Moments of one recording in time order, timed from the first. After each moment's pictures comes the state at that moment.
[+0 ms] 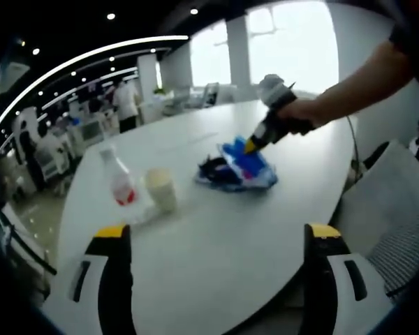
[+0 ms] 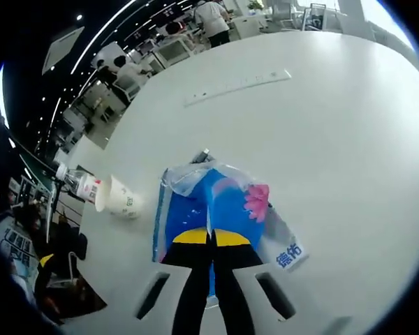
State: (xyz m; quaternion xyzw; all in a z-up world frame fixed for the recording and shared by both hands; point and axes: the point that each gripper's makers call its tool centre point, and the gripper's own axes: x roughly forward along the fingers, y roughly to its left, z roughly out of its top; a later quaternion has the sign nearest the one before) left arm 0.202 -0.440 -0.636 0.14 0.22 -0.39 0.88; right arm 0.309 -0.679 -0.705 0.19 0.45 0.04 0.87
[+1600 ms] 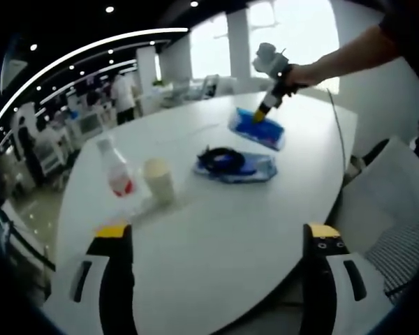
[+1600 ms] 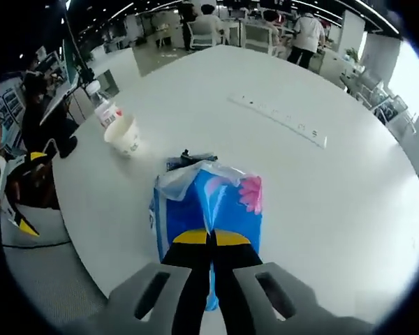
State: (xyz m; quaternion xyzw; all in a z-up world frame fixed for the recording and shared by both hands) left arm 0.201 -0.439 -0.647 0.14 0.24 -0.39 0.88; right arm 0.318 -0.723 -0.664 -0.14 0.47 0.21 0.85
